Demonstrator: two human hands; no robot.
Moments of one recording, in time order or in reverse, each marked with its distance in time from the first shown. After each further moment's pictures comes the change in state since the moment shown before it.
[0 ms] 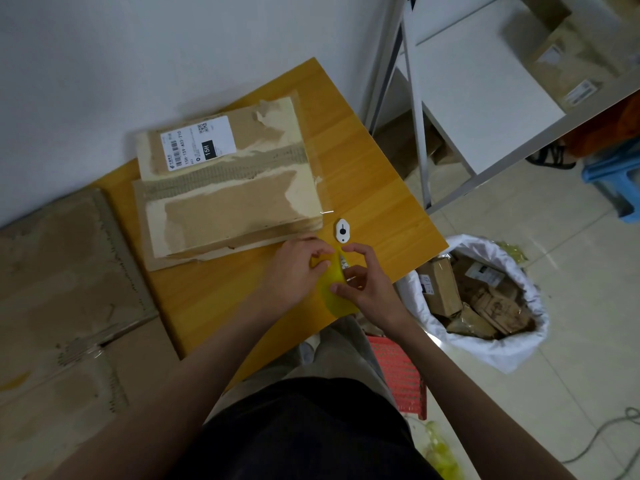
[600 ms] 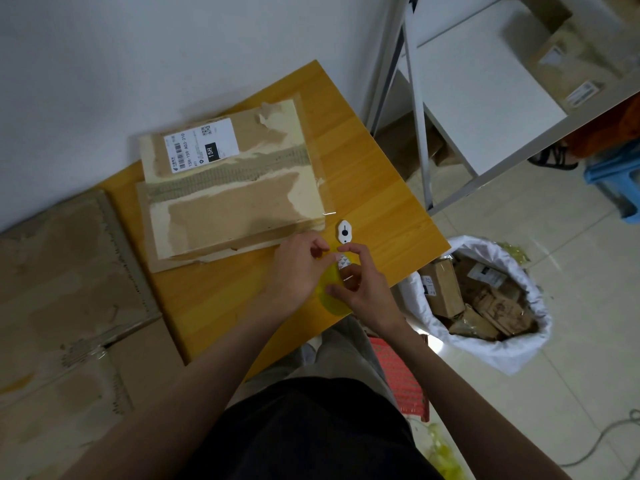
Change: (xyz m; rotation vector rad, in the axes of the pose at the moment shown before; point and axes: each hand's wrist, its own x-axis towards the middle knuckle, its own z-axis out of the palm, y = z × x) left_hand 0.008 0.004 0.007 -0.092 0.139 -0.221; right_hand -0.001 -0.015 0.014 -0.133 0.063 -0.052
